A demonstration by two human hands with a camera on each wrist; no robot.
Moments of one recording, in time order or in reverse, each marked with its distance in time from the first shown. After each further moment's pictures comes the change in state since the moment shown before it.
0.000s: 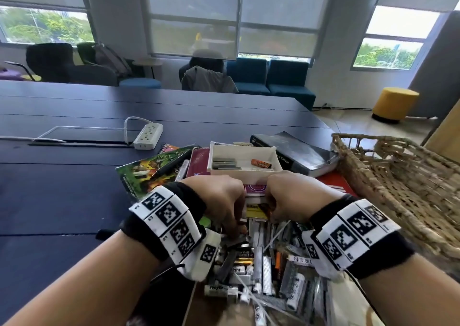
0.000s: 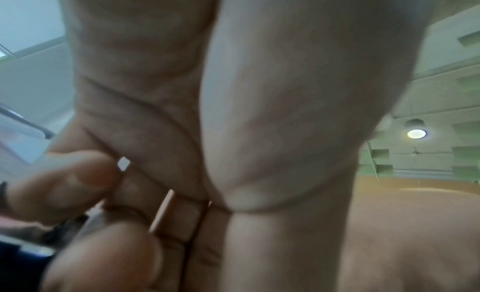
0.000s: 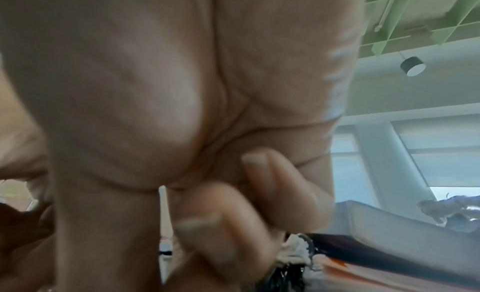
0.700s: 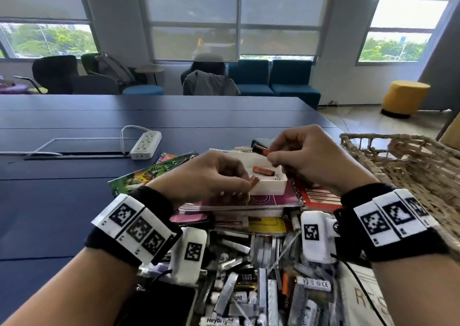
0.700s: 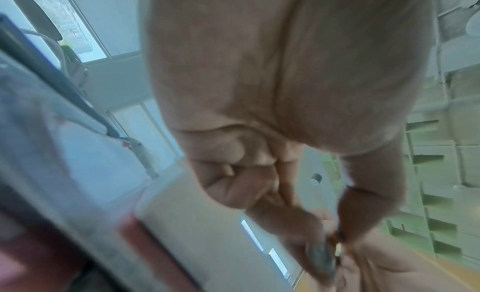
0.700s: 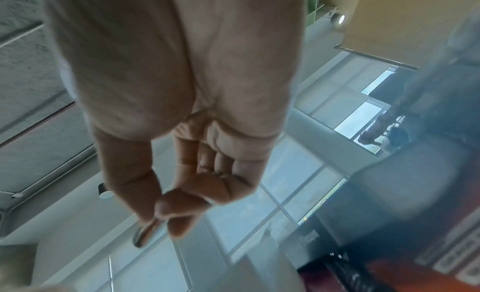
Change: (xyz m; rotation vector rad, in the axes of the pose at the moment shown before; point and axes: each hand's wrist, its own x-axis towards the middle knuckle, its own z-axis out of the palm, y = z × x) left_hand 0.007 -0.033 -0.020 -0.791 0.261 0.286; right_hand 0.025 0.048 -0.028 0.921 0.483 -0.109
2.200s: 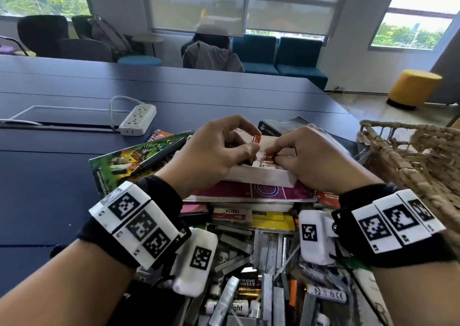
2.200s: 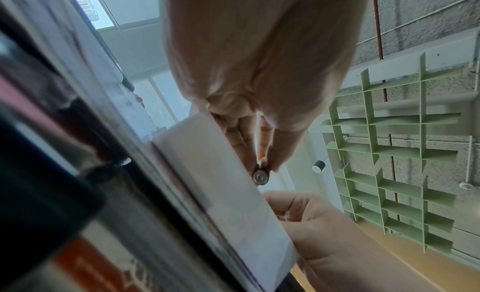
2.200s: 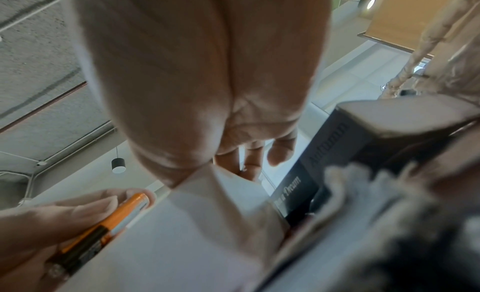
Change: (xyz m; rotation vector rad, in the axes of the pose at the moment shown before) left_hand 0.030 -0.021 0.008 0.085 0.397 0.122; right_hand 0.026 0.038 0.027 -0.560 -0.015 -0.013
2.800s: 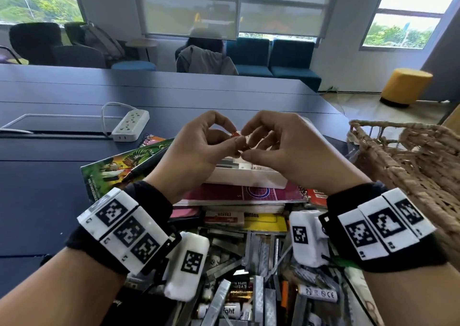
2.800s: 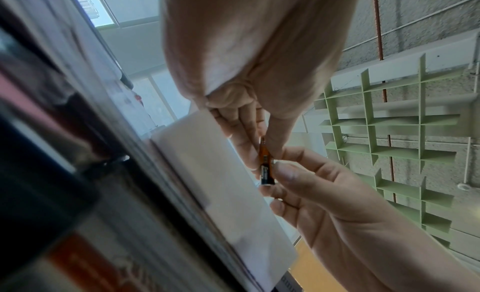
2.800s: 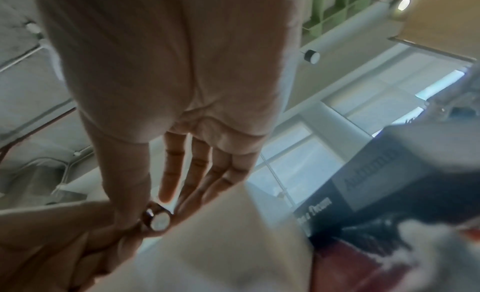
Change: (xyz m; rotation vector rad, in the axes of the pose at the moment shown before) left_hand 0.003 -0.005 0.000 -0.280 0.093 -0.023; right_hand -0.007 -0.030 -0.014 0.394 0.027 -0.164
